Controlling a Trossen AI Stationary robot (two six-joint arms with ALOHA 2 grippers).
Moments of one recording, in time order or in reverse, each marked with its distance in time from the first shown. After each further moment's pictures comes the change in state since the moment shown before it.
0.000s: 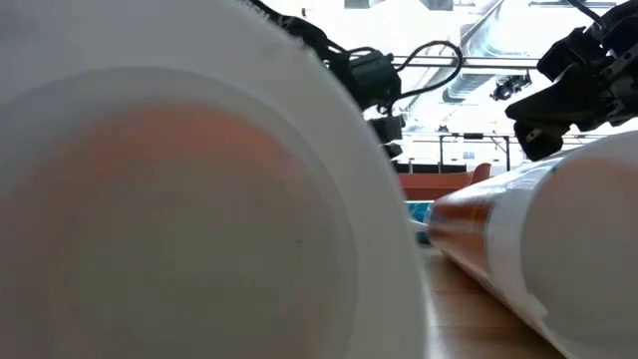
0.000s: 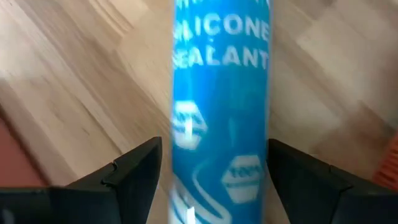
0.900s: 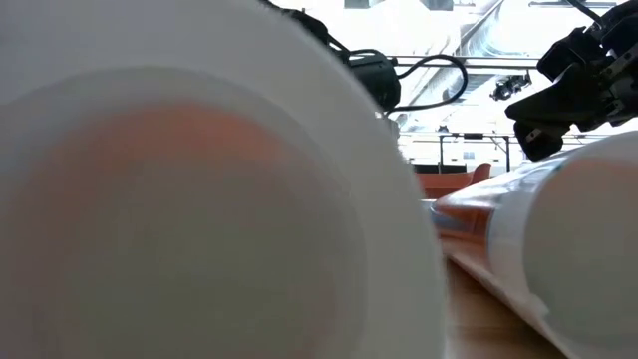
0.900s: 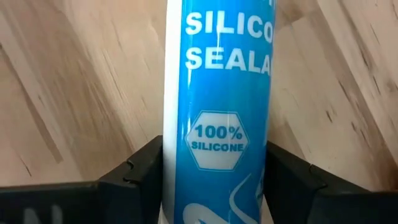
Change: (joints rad) left arm -0.034 -0.003 0.000 -0.132 0.031 -0.376; right arm 0.000 0.000 0.000 0.000 0.000 0.000
